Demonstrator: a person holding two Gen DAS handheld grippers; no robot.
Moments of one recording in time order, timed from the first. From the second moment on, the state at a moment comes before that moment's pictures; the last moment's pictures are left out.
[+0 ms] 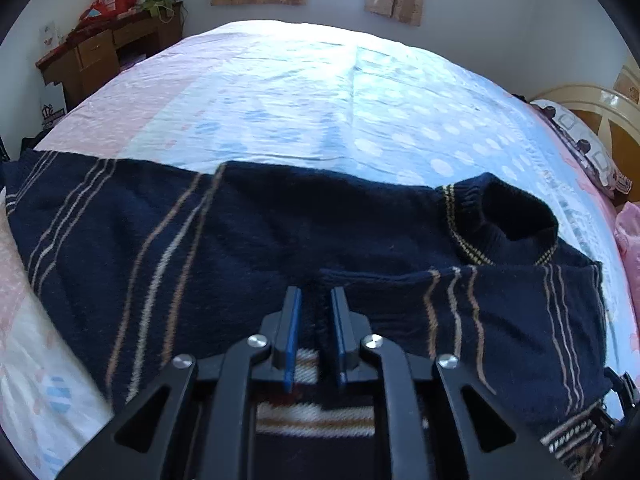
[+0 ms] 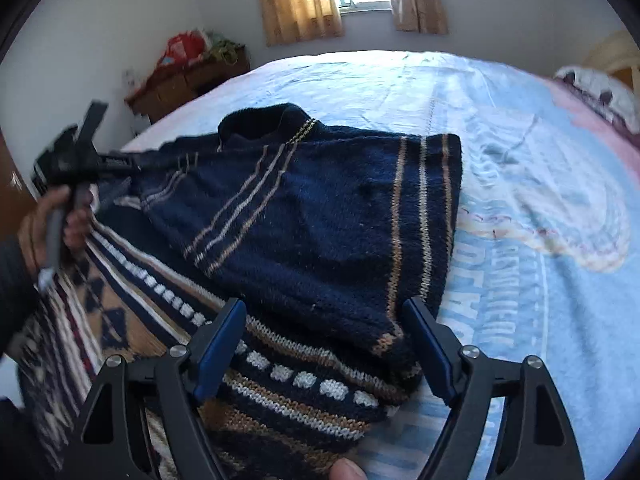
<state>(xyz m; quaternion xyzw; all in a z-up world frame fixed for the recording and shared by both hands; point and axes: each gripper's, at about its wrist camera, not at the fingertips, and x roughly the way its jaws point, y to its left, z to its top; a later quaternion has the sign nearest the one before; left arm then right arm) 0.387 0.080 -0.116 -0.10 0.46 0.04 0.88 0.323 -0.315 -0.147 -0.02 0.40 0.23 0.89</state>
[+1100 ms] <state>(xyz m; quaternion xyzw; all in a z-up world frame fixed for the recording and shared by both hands) 0.368 0.033 -0.128 0.01 0.47 0.04 0.88 0.323 -0.308 -0.137 -0.02 0.41 0.20 0.89</state>
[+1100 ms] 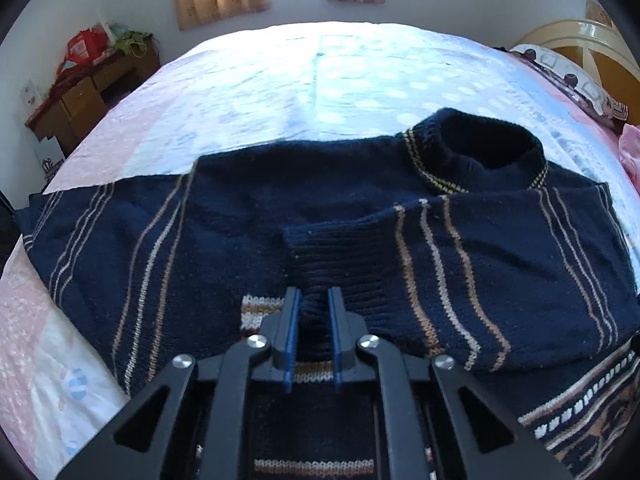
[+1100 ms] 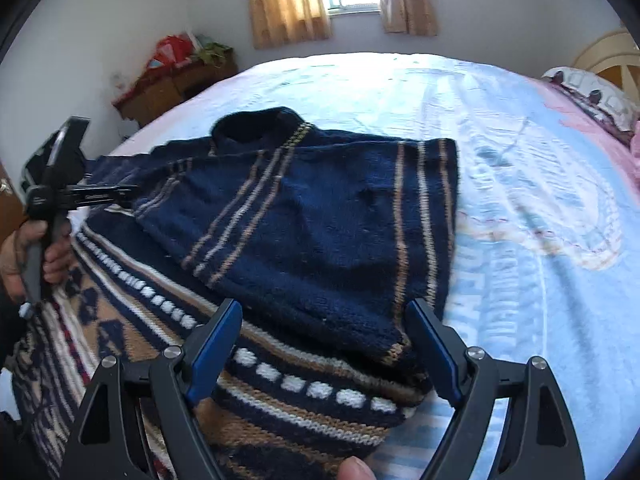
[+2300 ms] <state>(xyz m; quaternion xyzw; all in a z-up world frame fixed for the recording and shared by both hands) 0.358 0.059 -0.135 -0.04 0.44 0.03 0.90 0.361 -0.201 -0.146 -0.10 0.45 0.13 0.88</state>
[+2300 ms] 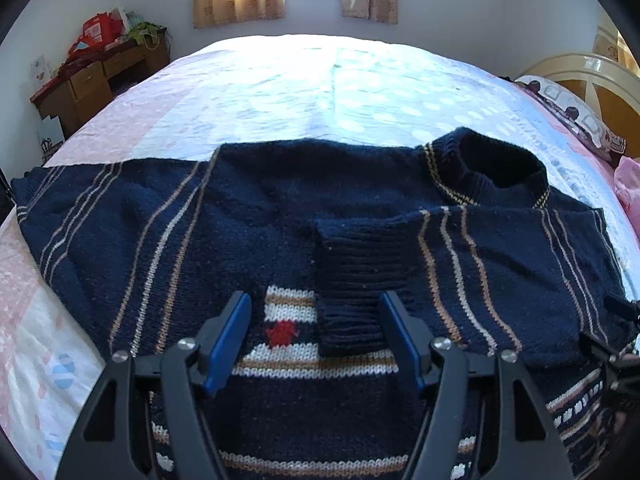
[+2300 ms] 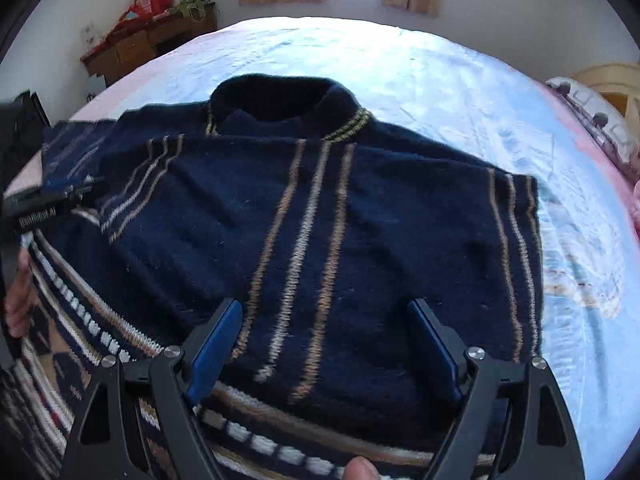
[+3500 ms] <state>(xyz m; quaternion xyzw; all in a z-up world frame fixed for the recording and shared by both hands) 0.374 0.379 -0.119 -0.15 0.37 0.30 0.86 0.352 -0.089 -0.149 -0.18 0.39 0.20 0.88</state>
